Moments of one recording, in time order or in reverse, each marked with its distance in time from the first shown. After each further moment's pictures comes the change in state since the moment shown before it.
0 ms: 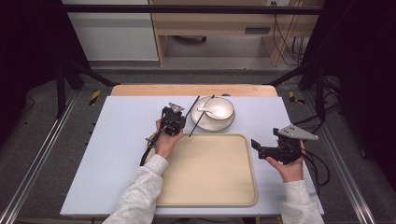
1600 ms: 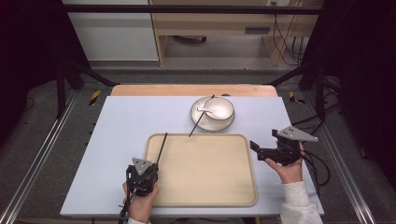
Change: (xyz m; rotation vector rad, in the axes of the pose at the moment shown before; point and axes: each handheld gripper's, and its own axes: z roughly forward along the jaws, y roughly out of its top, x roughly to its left) left arm -0.025 -0.144 -0.127 -0.008 0.179 -0.218; right arm 0.006 -0.001 -0.002 0.004 0.013 0.009
